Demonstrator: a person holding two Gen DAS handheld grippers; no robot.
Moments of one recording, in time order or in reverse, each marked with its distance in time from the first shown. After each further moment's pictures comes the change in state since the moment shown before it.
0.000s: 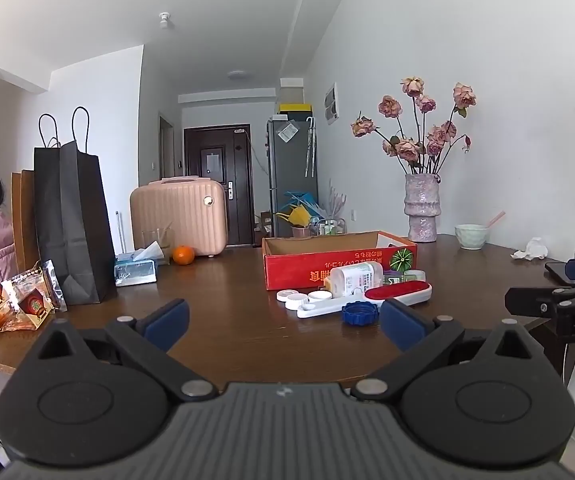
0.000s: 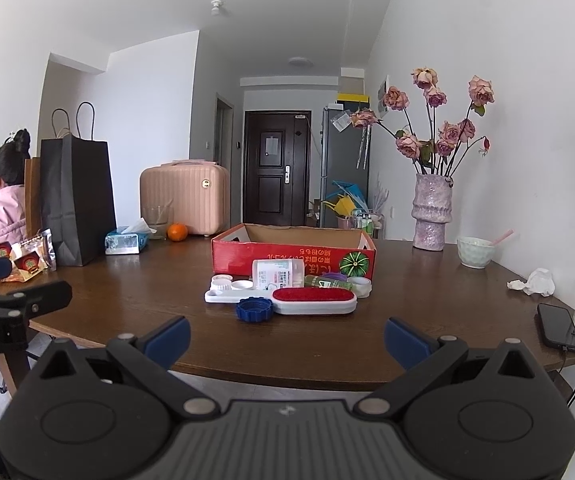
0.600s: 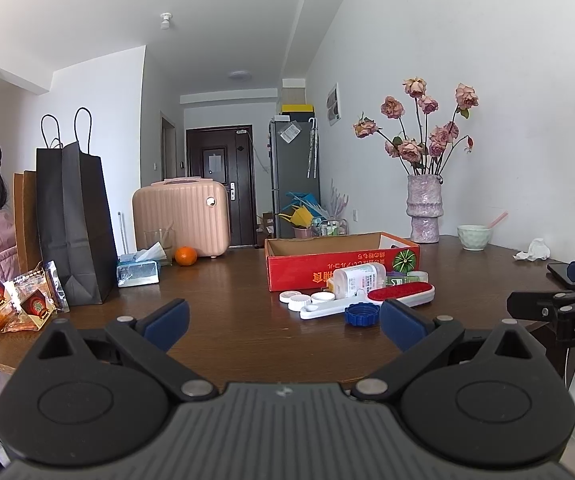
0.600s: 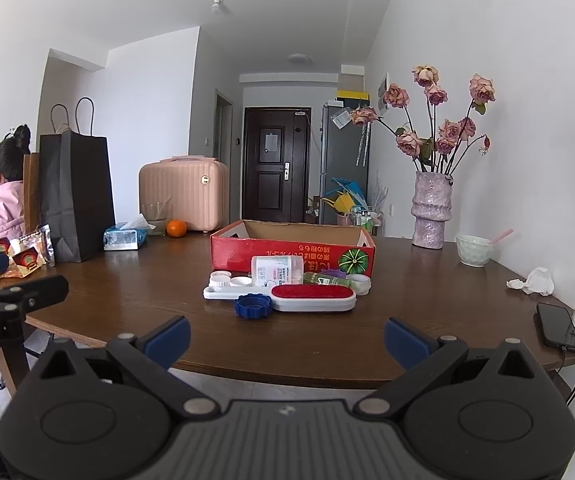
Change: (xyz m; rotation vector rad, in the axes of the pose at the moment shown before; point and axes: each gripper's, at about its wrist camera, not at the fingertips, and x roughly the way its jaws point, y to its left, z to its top) left arm 0.000 0.001 0.000 -0.001 -0.004 0.002; right arm 0.002 0.000 0.000 -0.008 0.010 -0.003
